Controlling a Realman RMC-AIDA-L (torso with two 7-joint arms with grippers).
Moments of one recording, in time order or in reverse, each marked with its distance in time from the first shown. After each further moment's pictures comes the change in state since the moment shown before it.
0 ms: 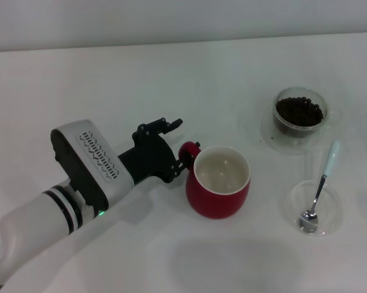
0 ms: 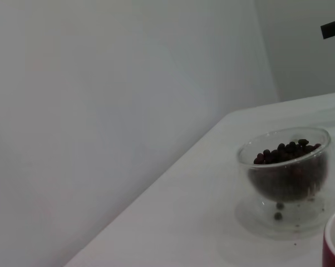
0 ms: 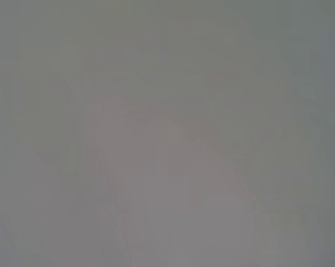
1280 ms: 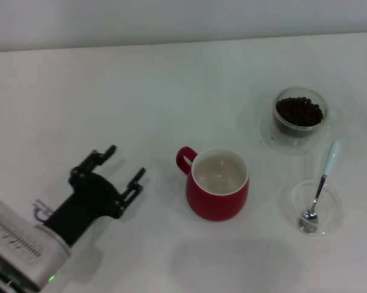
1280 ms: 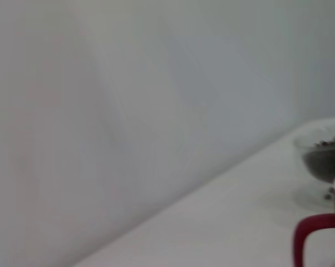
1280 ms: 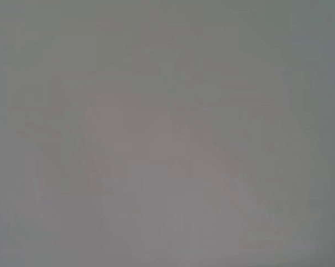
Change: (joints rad) left arm 0.357 0.008 -0.097 0.025 -0.021 0.266 0.148; right arm -0.064 -0.016 -0.014 -0.096 -0.081 0.033 0.189
